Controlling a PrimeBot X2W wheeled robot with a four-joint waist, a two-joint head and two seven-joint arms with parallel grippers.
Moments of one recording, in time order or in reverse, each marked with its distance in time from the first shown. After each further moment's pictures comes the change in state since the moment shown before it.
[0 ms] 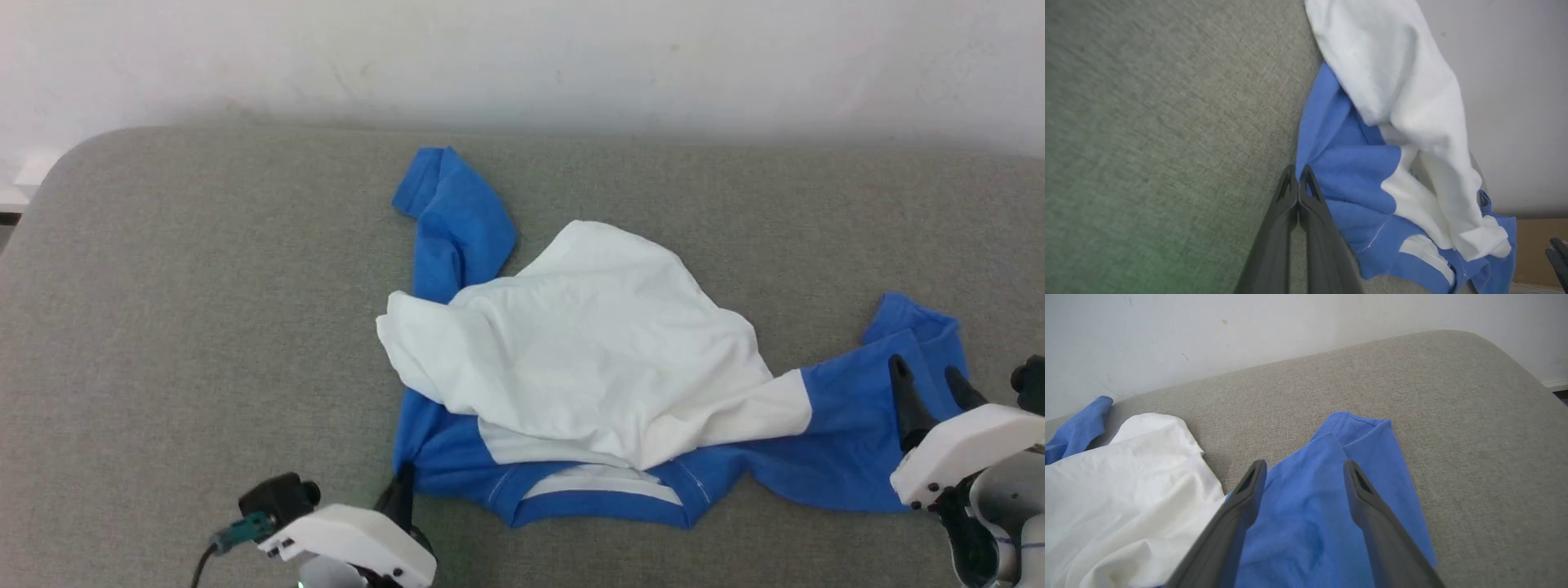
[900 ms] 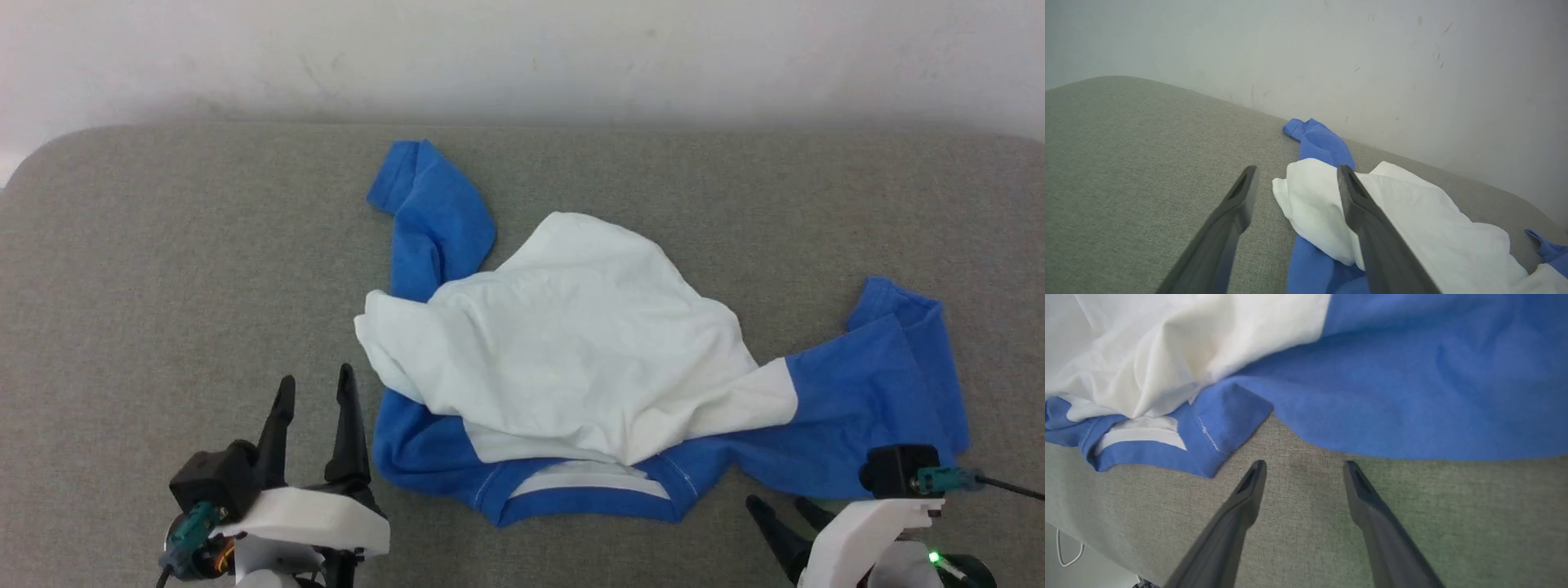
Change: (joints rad) left arm -0.012 0.068 0.066 -0.174 0.403 -0.024 -0.285; right arm 0.238 0.001 0.268 -0.150 0.155 0.000 0.295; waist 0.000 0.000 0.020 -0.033
